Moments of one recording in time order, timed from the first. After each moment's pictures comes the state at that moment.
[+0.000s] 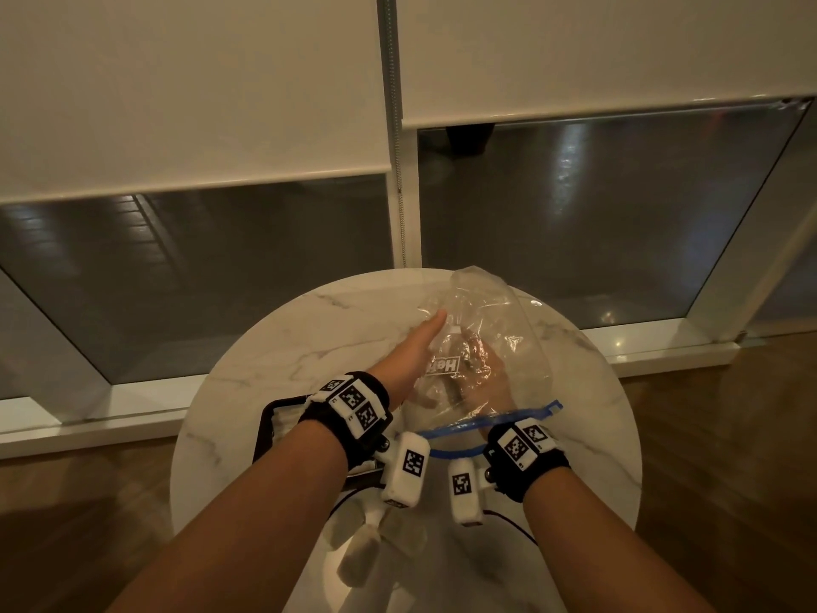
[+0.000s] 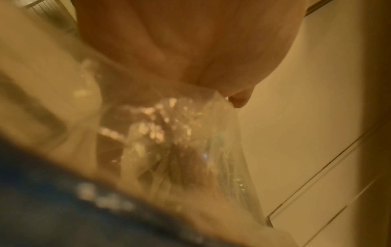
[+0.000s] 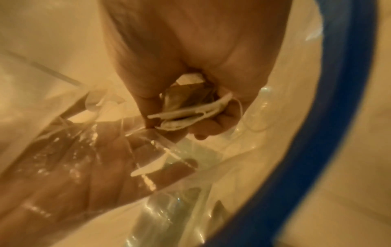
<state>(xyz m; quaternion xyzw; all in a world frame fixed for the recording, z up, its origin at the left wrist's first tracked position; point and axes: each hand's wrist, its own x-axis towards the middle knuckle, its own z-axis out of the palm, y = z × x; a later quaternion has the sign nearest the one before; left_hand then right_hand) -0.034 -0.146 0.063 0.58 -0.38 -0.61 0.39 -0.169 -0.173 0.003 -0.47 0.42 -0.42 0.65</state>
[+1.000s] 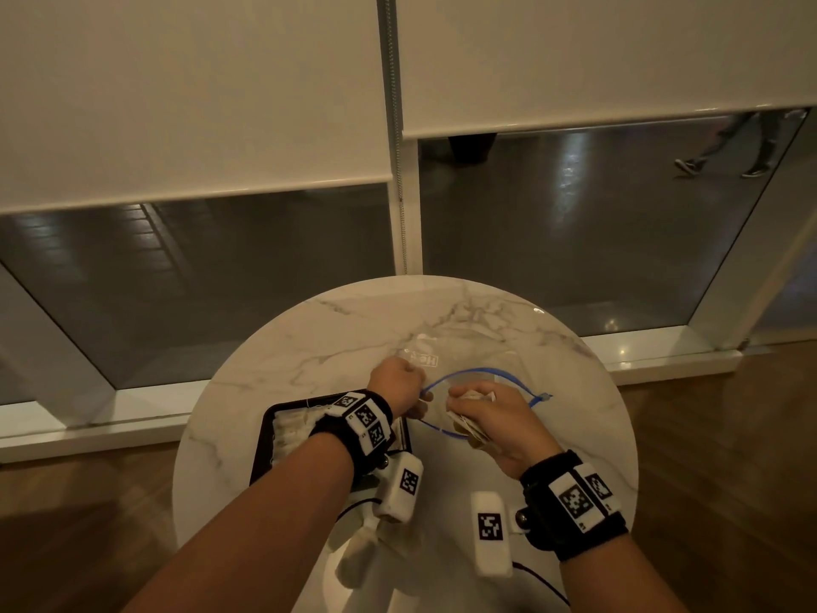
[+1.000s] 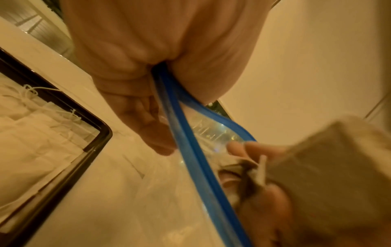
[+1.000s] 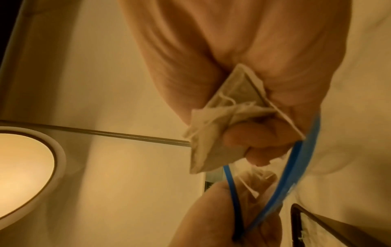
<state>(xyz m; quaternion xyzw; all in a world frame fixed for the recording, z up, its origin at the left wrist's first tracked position) -0.035 -0.132 0.047 0.73 -0.36 -0.44 0.37 -0.195 -0.130 0.032 -0.47 0.48 -0.35 0.65</state>
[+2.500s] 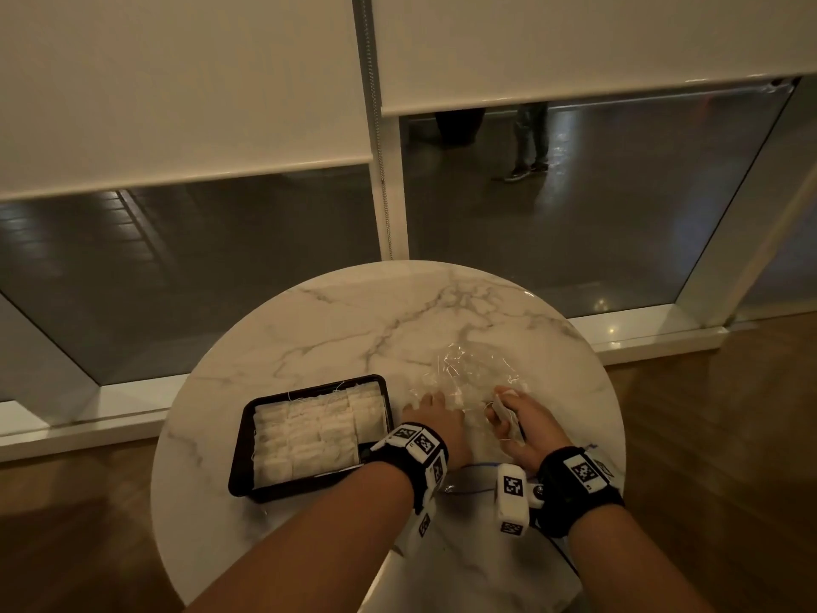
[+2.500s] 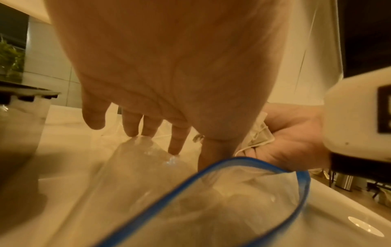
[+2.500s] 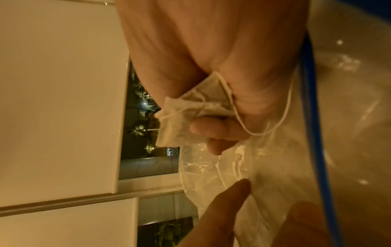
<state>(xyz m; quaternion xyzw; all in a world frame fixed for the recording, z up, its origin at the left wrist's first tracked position) -0.100 -0.138 -0.030 0.69 -0.69 -0.14 -0.16 -0.247 -0.189 -0.065 -0.17 0.46 -0.42 0.76</state>
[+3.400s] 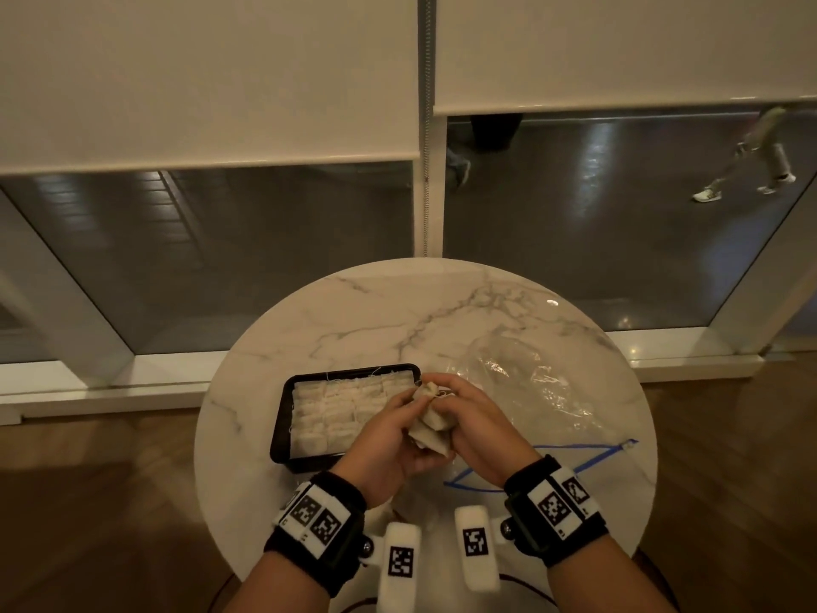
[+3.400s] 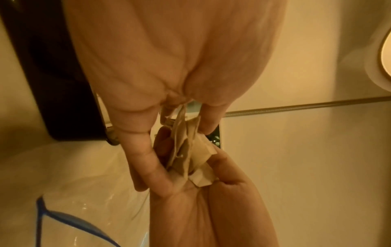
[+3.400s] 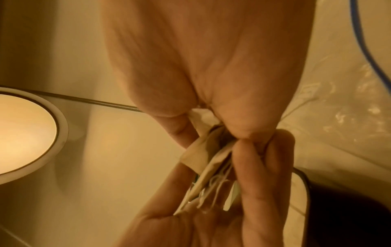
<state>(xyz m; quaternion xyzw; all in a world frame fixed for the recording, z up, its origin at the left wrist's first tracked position) -0.036 -0.031 0.014 0.47 -0.18 -0.65 0.57 -0.157 -0.098 0.014 -0.47 0.34 -0.30 0.75</state>
